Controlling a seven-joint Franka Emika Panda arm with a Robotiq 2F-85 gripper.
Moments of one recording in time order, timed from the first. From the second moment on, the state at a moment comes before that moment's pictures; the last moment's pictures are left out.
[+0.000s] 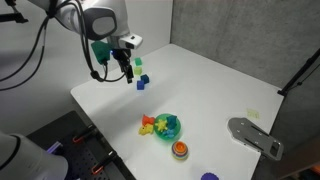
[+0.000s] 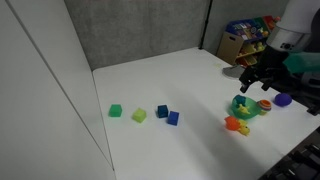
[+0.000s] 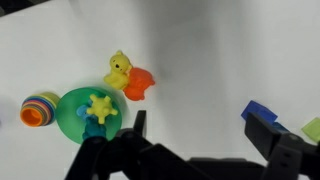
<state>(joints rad) -0.01 -0.18 0.14 -2.53 0.06 2.36 0.41</state>
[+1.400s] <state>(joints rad) -0.07 0.19 -0.07 -2.38 0.00 2.55 0.27</state>
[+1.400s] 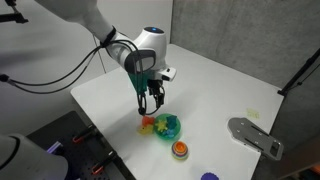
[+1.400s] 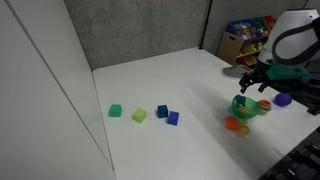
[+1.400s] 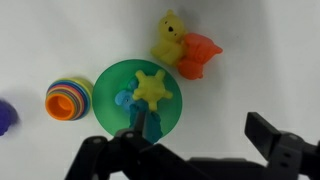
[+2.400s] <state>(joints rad) -0.08 0.54 -0.16 -2.19 0.00 2.72 0.23</state>
